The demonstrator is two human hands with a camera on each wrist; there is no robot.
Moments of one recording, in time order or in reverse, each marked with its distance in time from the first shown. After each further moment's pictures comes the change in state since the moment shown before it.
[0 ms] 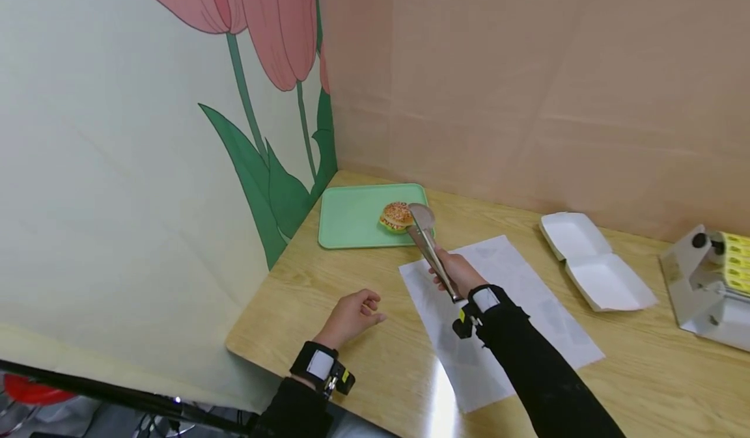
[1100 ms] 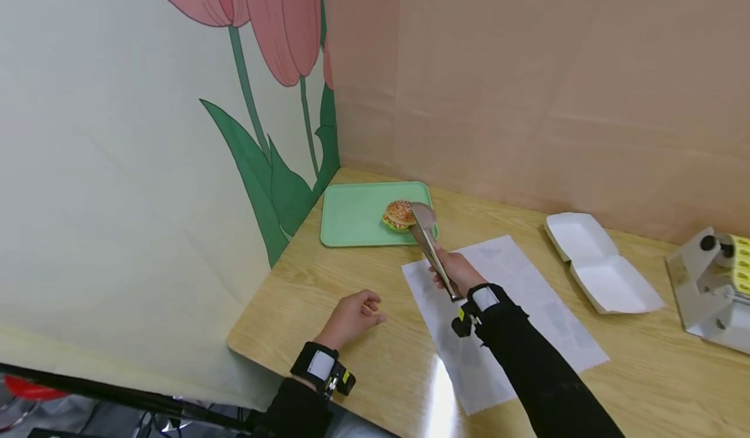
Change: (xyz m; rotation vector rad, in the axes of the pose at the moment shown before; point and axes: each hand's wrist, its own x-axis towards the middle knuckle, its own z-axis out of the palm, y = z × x) left_hand 0.000 -0.006 0.000 -0.003 0.009 -0.005; right_hand 0.009 -0.001 0.004 -0.003 0.002 0.006
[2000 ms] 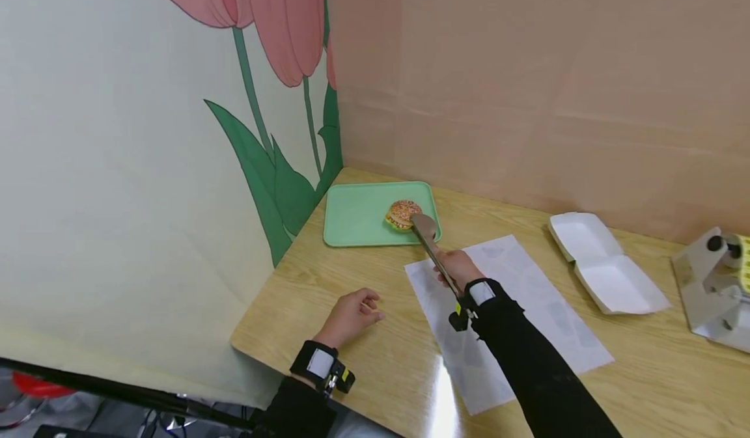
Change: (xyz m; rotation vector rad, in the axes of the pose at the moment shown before) left_hand 0.003 -0.001 -0.002 0.007 0.005 -0.025; right_hand 0.009 -0.001 -0.005 -0.148 0.066 0.028
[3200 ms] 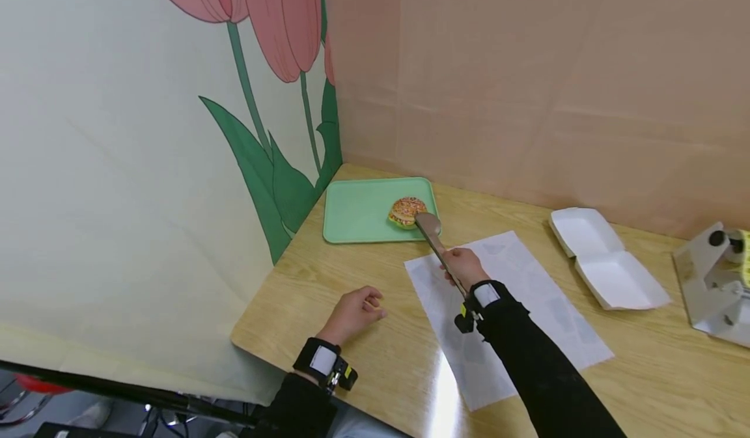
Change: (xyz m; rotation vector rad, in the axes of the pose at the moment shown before) left_hand -0.004 0.003 0.001 0.012 -0.023 0.028; right_hand -0.005 0.013 -0.005 -0.083 0.130 0.006
